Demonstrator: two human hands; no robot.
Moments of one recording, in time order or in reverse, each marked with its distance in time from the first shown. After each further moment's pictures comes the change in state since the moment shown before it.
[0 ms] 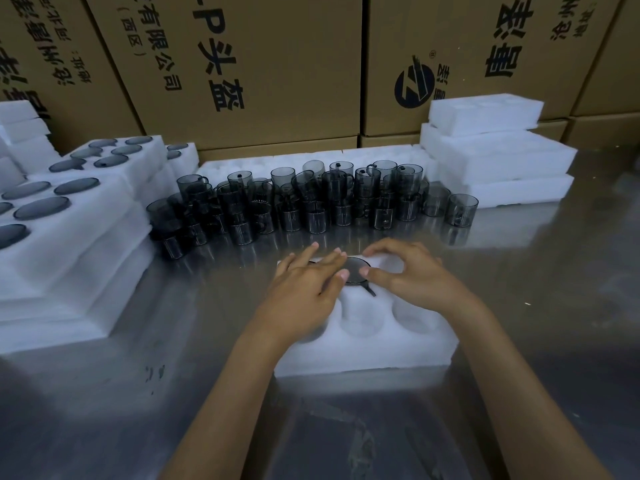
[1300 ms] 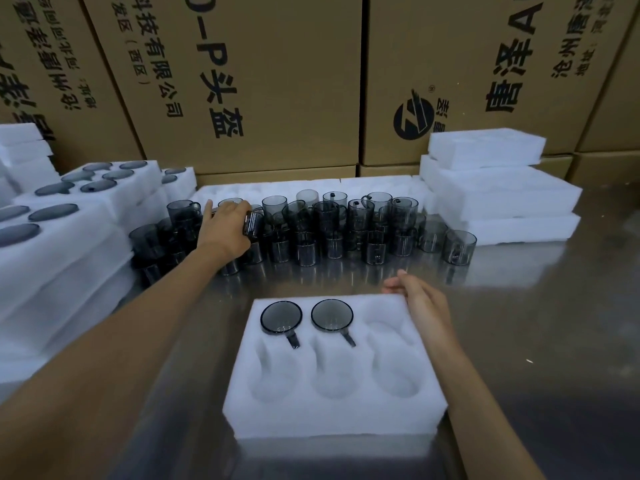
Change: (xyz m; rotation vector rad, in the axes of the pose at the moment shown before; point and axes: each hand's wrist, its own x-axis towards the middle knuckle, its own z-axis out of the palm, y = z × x) left_hand 0.143 -0.130 -0.064 0.388 0.255 -0.262; right_hand 0.039 0.053 0.018 0.927 0.359 0.305
